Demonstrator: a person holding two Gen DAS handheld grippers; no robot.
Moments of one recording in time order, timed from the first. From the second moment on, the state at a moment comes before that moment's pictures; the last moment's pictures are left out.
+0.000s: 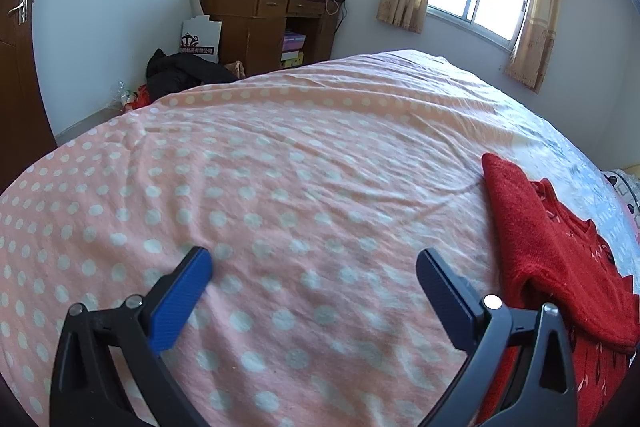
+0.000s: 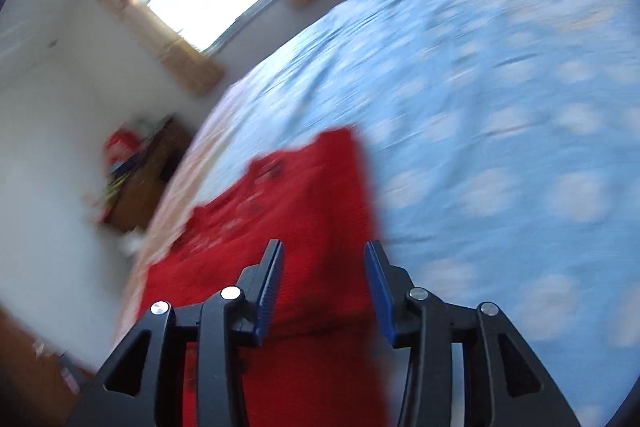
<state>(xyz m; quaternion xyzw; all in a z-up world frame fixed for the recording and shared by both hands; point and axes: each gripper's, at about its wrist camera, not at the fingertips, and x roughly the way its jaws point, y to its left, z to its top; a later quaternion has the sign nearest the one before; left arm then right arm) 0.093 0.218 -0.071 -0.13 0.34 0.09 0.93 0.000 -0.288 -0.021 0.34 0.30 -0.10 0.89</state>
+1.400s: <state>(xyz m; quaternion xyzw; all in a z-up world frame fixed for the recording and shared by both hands) -0.140 0.169 -0.083 -0.01 0.44 -0.17 0.88 -0.249 -0.248 -0.055 0.30 0.45 0.08 0.84</state>
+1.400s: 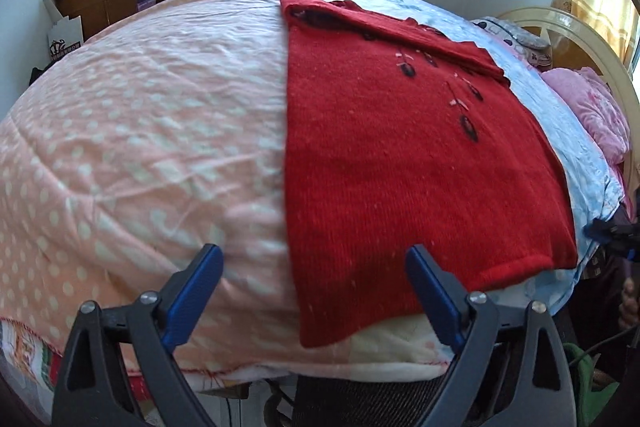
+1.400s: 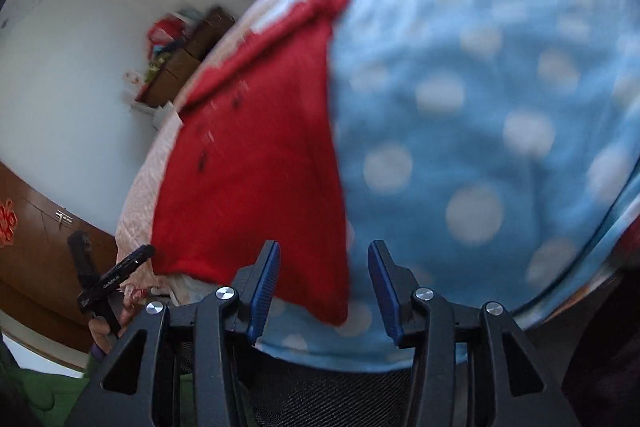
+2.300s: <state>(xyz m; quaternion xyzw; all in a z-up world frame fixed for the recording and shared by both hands) -0.145 0.192 -0.111 -0.16 0.50 -0.25 0.81 -0.246 -0.229 -0.075 0.30 0.48 0.07 0.82</state>
